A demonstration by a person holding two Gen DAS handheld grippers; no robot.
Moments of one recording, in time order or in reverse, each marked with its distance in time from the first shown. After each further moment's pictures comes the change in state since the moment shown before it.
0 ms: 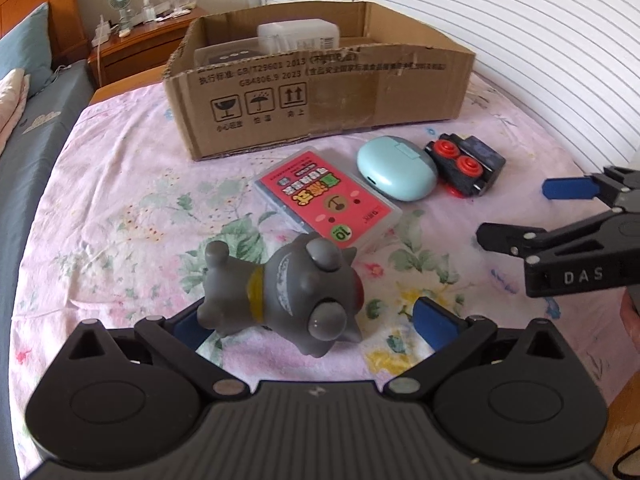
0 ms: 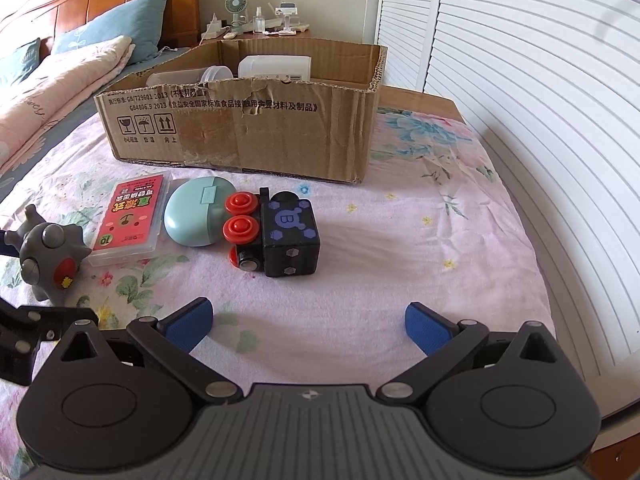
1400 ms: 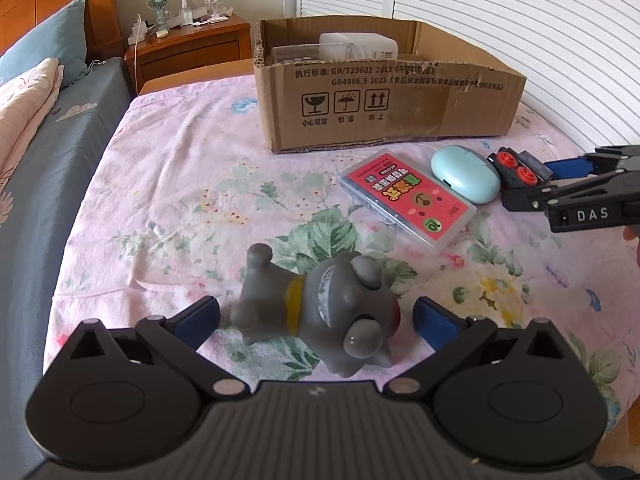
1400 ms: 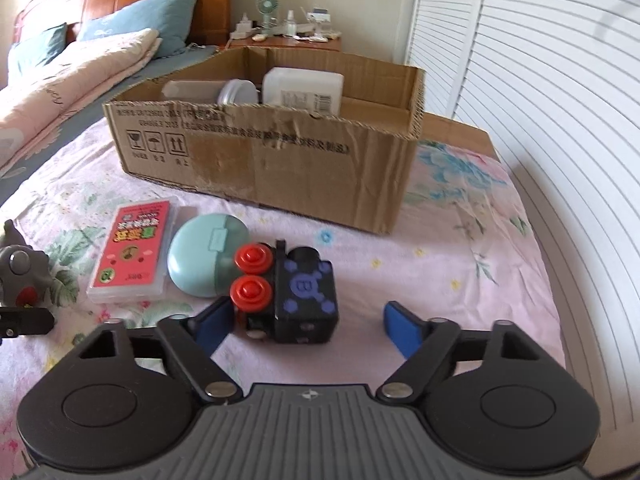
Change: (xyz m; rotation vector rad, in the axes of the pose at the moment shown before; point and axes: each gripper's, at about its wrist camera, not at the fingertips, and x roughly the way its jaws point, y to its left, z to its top) left arm -0.010 0.047 -0.017 -0.063 -0.055 0.050; right arm 0.019 0.006 0.031 -0.096 -0.017 0.052
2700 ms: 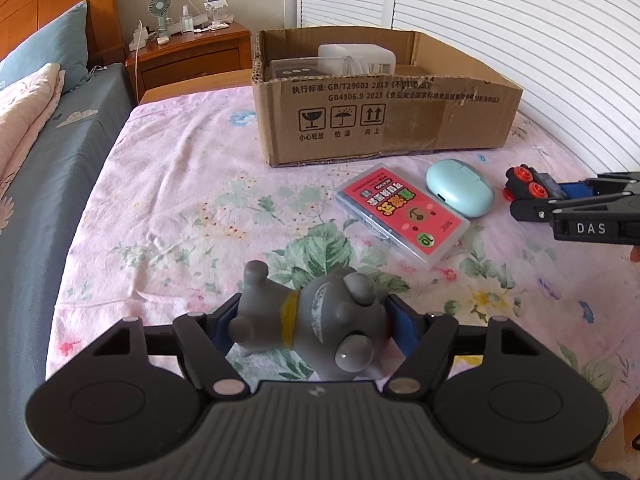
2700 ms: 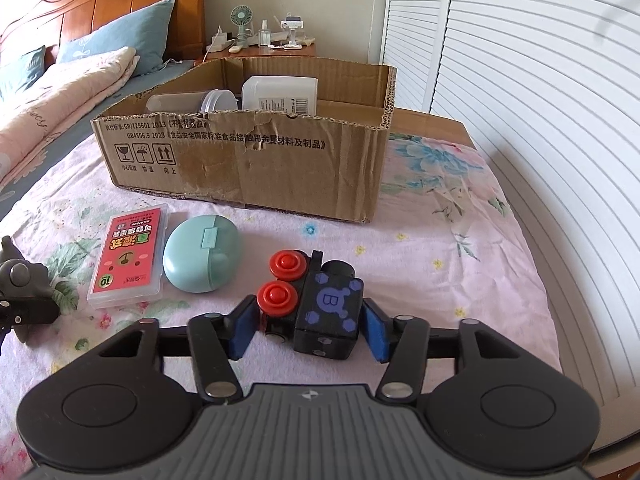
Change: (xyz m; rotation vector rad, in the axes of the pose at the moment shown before) left arm -0.005 -0.003 0.006 0.004 -0.017 -0.005; right arm -0.012 -0.002 -0.011 0.083 -0.021 -0.044
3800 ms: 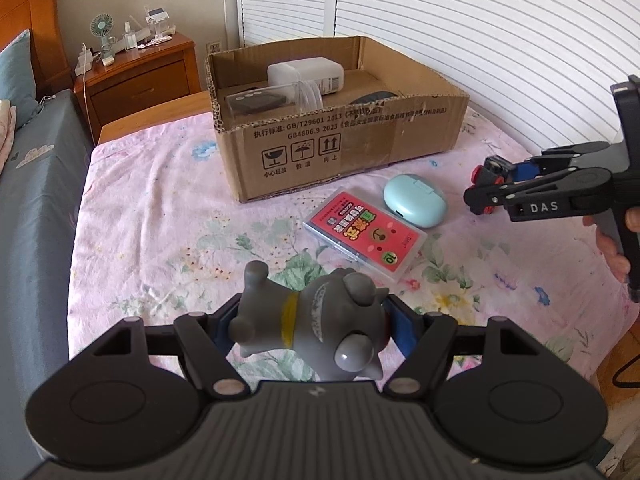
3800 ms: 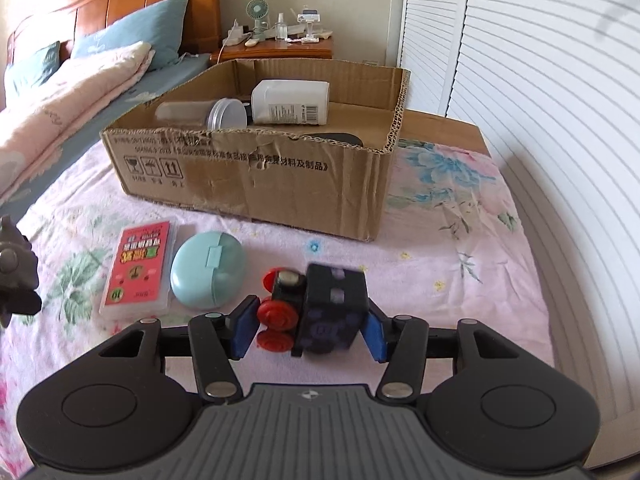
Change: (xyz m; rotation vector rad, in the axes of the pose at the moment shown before) left arm -0.022 0.009 0.030 0.133 0.026 -0.128; right arm 0.000 -0.011 0.019 -0.009 0.031 0.070
